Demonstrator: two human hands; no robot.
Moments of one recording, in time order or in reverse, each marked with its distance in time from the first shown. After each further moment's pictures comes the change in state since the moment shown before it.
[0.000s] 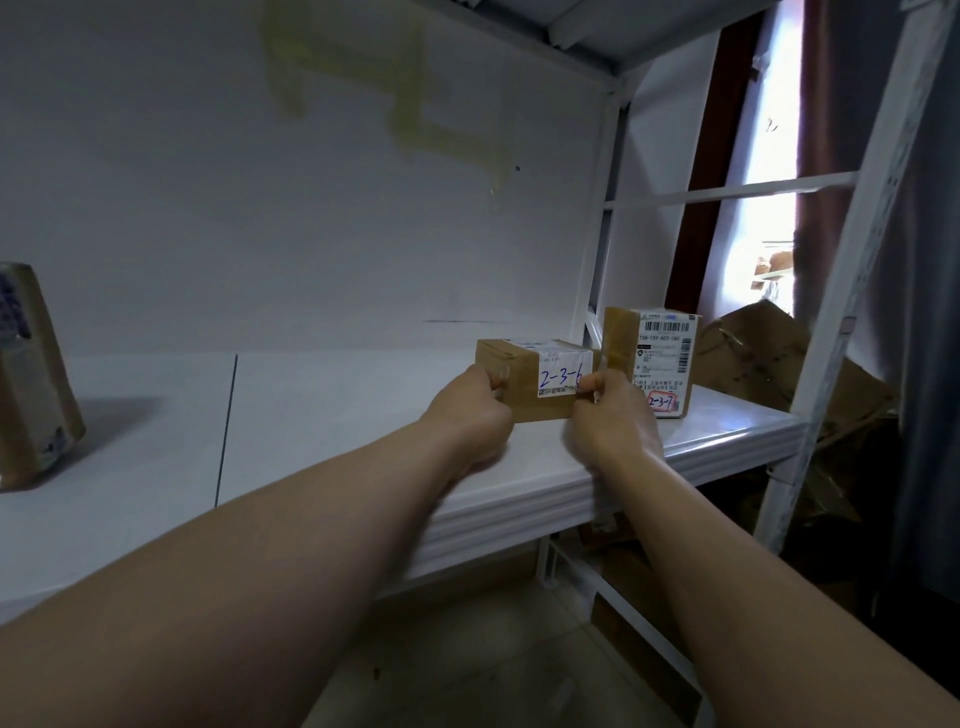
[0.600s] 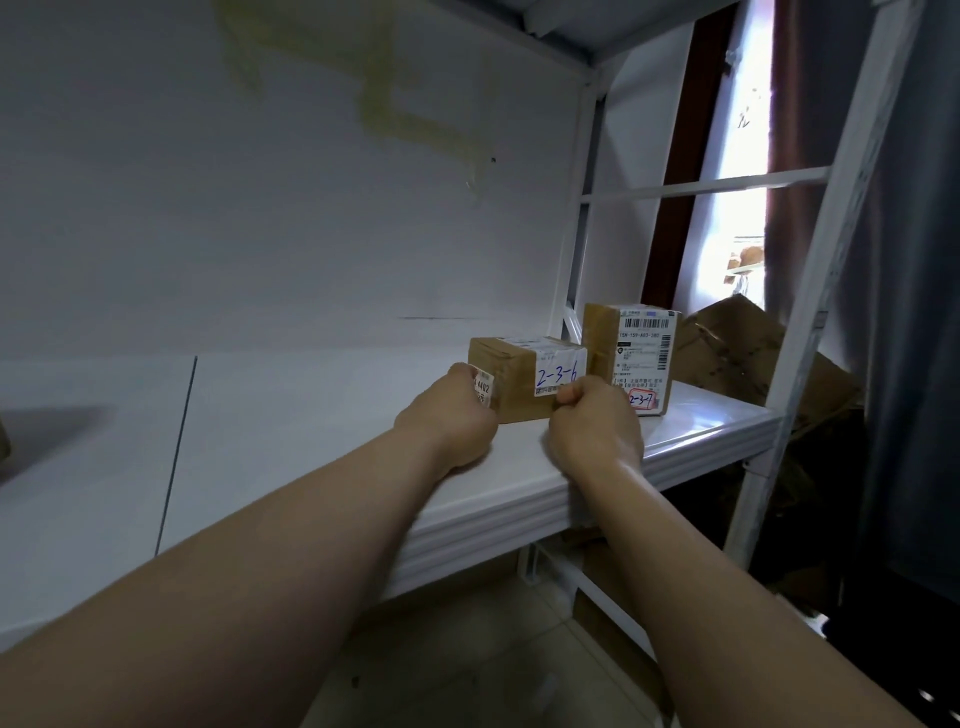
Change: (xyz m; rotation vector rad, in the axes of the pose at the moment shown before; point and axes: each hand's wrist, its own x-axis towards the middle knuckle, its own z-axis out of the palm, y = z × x) left_hand 0.014 -0.002 0.002 0.187 -0.026 -0.003; right_hand 0.006 0.006 0.011 -0.080 0.108 0.035
